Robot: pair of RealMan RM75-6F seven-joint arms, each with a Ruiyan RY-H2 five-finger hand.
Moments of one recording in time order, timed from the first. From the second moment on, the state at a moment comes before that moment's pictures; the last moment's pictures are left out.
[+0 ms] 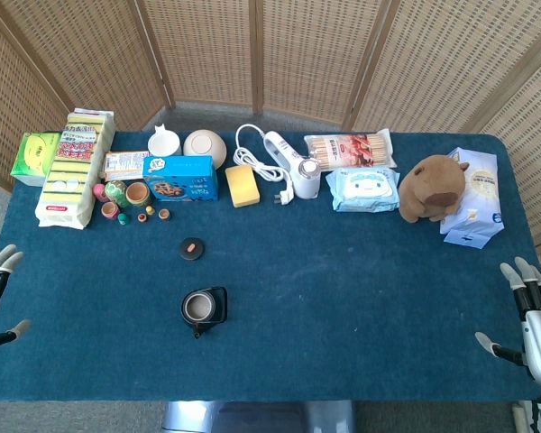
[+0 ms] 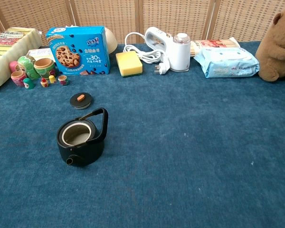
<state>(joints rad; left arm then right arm) -0.06 -1.00 0.01 -1.66 1.58 1.51 -0.12 -0.01 -0.97 0.06 -1.85 -1.52 1.57 -0.02</state>
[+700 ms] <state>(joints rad) -0.21 -1.07 -0.05 -1.62 1.60 1.36 0.02 0.00 -0.97 0.07 -1.85 -1.48 1.54 -0.03</state>
